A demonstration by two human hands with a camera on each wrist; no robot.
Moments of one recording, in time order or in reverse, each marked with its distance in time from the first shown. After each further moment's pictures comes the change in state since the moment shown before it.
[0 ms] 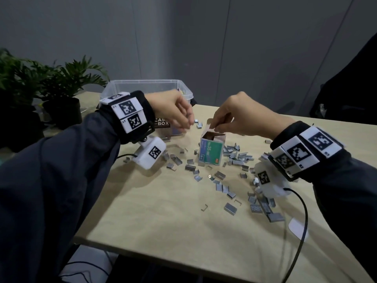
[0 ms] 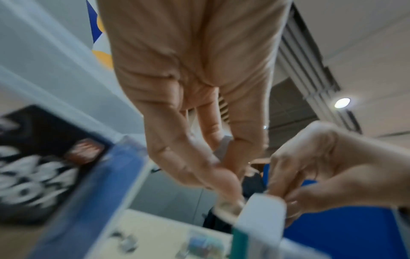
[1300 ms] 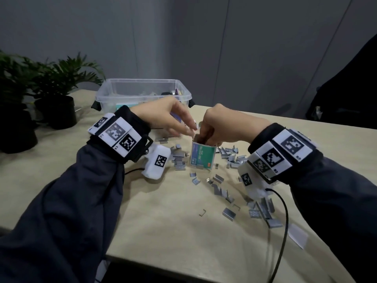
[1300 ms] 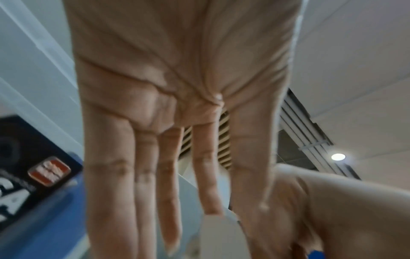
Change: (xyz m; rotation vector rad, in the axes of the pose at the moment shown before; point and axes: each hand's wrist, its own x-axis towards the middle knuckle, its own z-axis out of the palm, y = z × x) left_hand -0.020 -0.002 0.016 -0.035 0.086 0.068; right_hand 0.021 -0.025 0.014 -0.064 -0.282 0.064
